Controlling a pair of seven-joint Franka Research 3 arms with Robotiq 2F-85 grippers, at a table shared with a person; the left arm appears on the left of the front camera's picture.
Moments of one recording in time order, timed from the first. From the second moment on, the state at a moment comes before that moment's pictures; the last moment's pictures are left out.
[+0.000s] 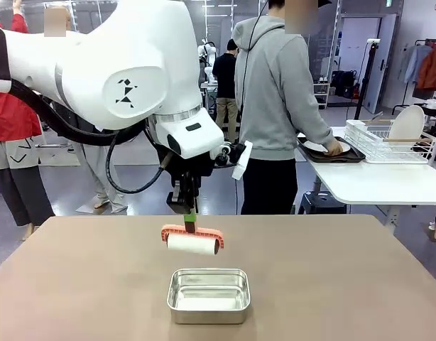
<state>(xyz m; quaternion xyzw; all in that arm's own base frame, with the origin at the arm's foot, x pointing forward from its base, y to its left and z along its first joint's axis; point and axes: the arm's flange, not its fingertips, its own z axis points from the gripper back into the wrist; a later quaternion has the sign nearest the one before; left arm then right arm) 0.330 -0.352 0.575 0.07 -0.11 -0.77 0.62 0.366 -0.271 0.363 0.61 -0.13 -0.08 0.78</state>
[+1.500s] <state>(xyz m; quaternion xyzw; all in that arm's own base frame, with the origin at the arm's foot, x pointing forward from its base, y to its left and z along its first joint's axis) 0.464 -0.384 0.419 -0.06 0.02 -0.70 0.71 0.366 -0.272 0.363 0.61 -0.13 -0.08 0.78</state>
